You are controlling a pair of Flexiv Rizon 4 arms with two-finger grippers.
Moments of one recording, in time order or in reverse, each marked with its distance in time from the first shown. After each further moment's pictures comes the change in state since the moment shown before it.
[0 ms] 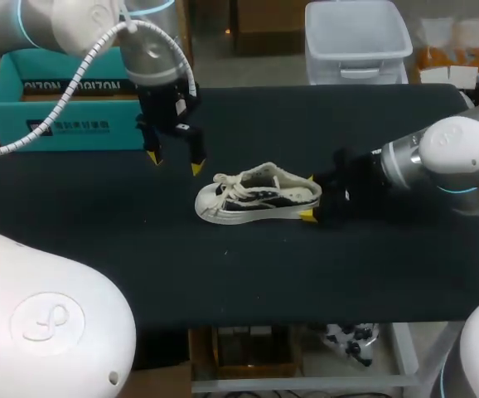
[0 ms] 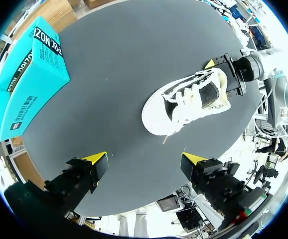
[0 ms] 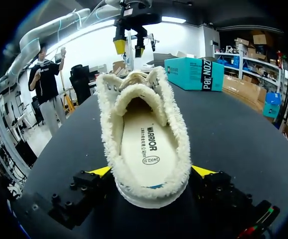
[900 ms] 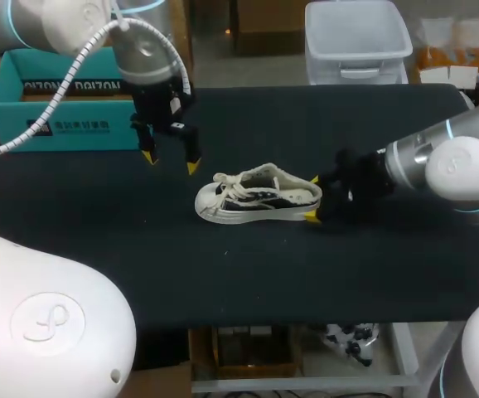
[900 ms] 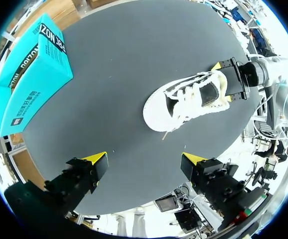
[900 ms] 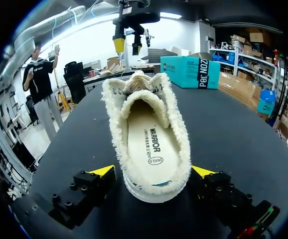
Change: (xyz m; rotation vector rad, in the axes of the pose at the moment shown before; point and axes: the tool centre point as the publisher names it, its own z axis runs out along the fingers) left arm -0.004 0.007 -0.006 0.008 0.006 -0.015; right arm 0.011 0.005 -0.015 0.045 -0.058 0.016
